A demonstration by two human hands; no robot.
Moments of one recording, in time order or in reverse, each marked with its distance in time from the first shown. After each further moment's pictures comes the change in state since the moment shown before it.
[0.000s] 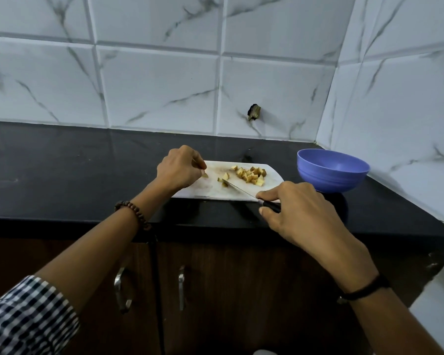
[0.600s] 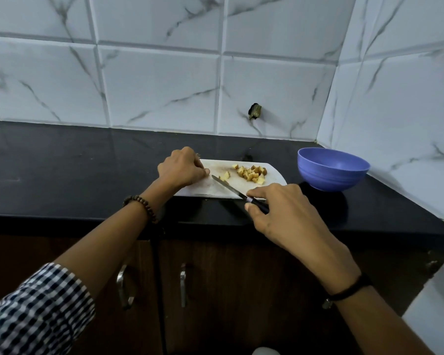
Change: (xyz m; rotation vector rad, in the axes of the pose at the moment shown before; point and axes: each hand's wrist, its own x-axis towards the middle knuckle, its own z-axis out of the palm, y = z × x) left_hand 0.002 0.002 0.005 0.089 -0.042 -0.128; right_hand -0.001 -0.011 0.015 0.096 0.059 -0.083
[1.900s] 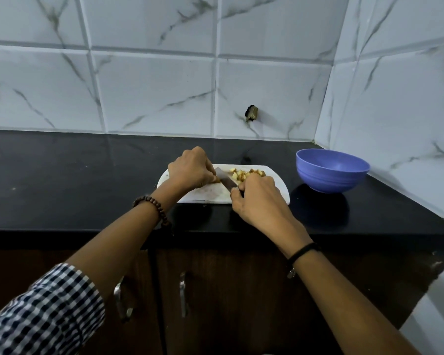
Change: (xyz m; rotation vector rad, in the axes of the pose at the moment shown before) left_hand 0.008 0.023 0.005 0.010 -0.034 0.108; right_hand 0.055 -0.012 0.031 0.109 0.040 0.113
